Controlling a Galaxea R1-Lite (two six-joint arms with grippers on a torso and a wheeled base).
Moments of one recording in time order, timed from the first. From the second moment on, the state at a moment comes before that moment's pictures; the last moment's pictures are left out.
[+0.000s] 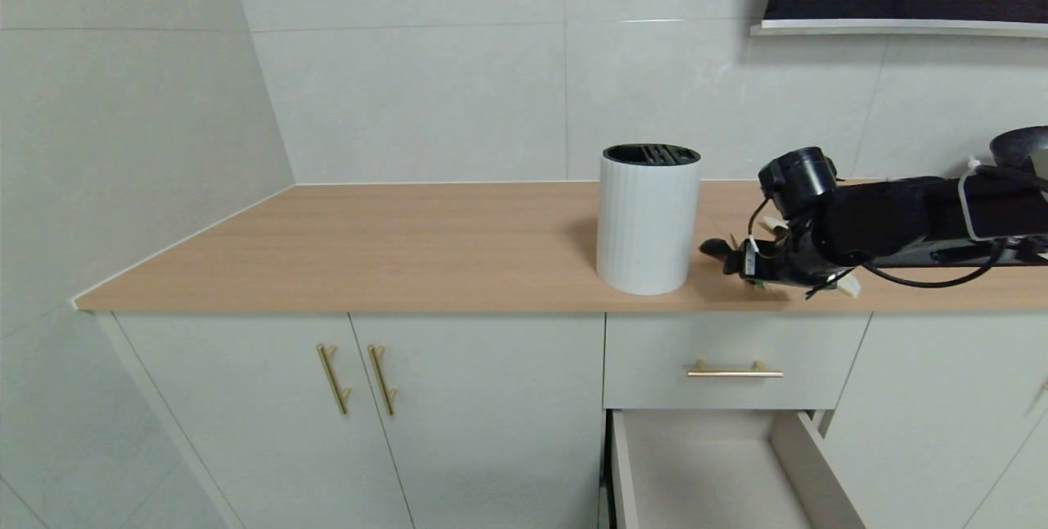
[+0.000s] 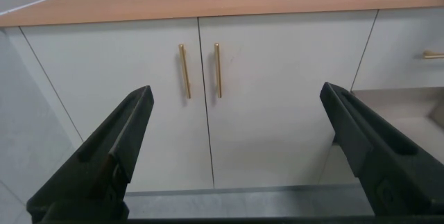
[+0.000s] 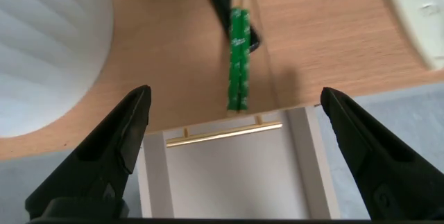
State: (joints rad) left arm 0.00 0.00 0.00 0.01 -0.05 0.01; right arm 0.25 2.10 -1.56 0.24 -0.32 0.35
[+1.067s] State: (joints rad) left arm 0.00 0.00 0.00 0.01 -0.05 0.01; right arm 0.25 2.18 -1.61 0.23 -0.32 0.39
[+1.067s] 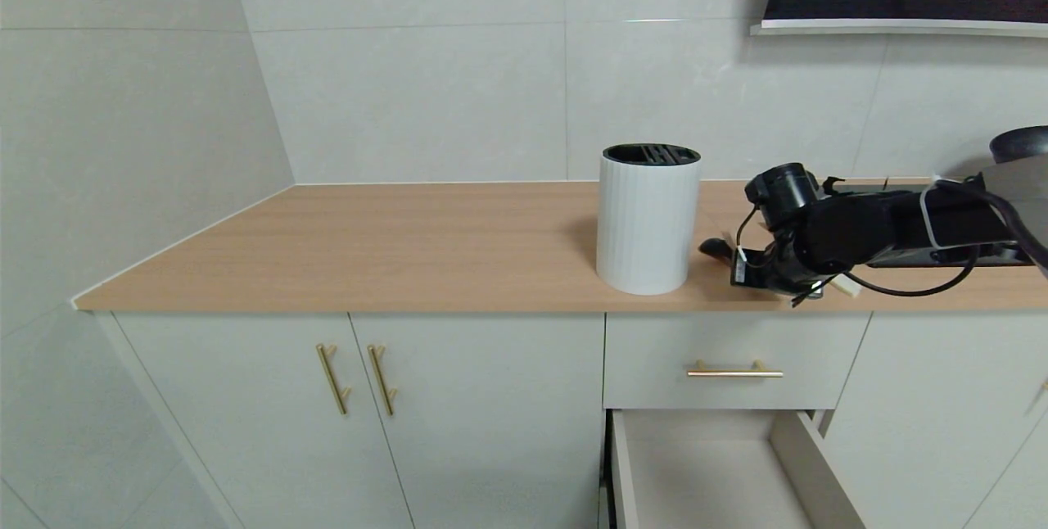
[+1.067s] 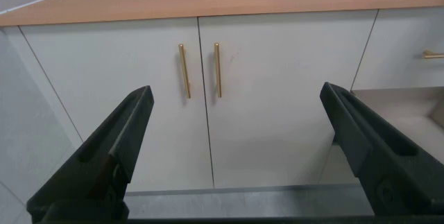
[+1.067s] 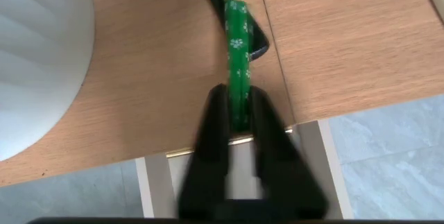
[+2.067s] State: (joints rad) left arm 0.00 0.00 0.00 0.01 -0.05 0.01; right arm 0.23 1.70 -1.29 0.24 -0.17 0.44
